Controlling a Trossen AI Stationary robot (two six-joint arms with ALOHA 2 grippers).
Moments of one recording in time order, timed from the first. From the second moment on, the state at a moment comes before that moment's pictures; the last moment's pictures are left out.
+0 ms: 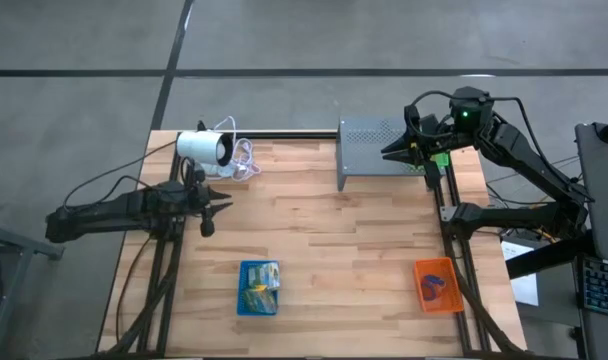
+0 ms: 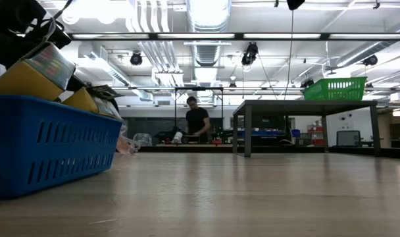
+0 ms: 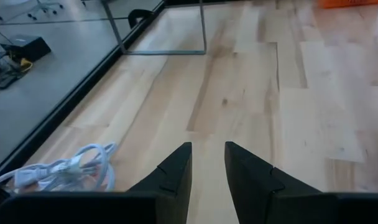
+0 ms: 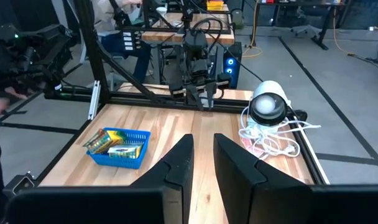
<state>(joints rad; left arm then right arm) 0.15 0.21 0.24 -0.48 -0.16 0.10 -0.61 0.97 1.22 -0.57 -0.74 -0.19</state>
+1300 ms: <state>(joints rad) 0.11 0.54 0.54 -0.23 -0.02 -0.42 -0.61 0.97 1.22 -0.57 -0.74 -0.19</state>
